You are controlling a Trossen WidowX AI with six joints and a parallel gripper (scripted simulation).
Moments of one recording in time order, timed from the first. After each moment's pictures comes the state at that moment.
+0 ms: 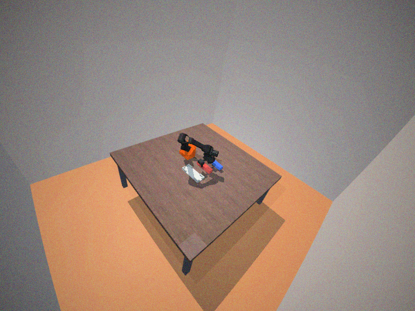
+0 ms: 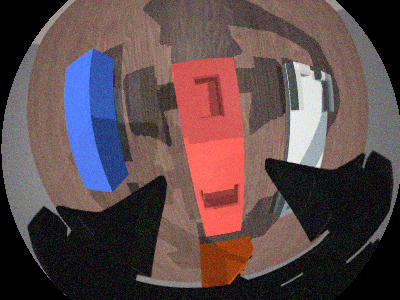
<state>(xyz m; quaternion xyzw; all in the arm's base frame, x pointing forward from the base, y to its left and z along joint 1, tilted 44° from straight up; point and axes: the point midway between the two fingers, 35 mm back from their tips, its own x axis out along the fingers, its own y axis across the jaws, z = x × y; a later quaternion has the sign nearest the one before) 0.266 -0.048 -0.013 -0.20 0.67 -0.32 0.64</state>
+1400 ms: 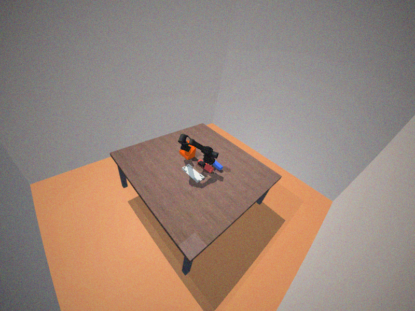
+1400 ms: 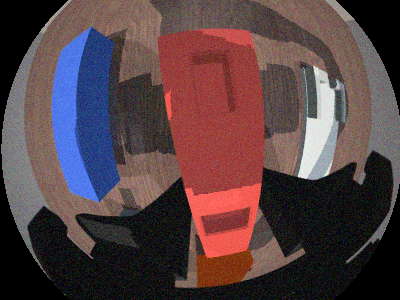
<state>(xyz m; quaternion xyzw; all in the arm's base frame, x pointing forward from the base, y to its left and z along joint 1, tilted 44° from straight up) 0.264 -0.059 -0.033 -0.23 0.67 -0.29 0.64</state>
